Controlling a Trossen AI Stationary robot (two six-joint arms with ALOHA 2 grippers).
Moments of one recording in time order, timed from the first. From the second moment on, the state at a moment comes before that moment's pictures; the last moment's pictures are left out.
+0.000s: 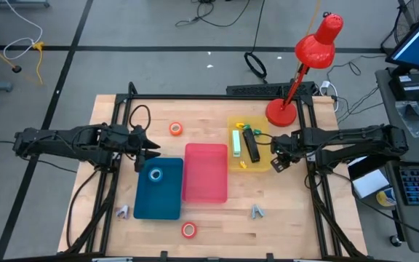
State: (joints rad) left arm 0.00 0.63 0.63 -0.56 -0.04 -0.36; right arm -0.11 1.08 0.66 -1.12 0.01 0.90
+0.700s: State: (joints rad) left arm 0.00 0.63 0.63 -0.56 -0.04 -0.37; right arm -0.11 1.29 0.66 -1.10 0.03 0.74
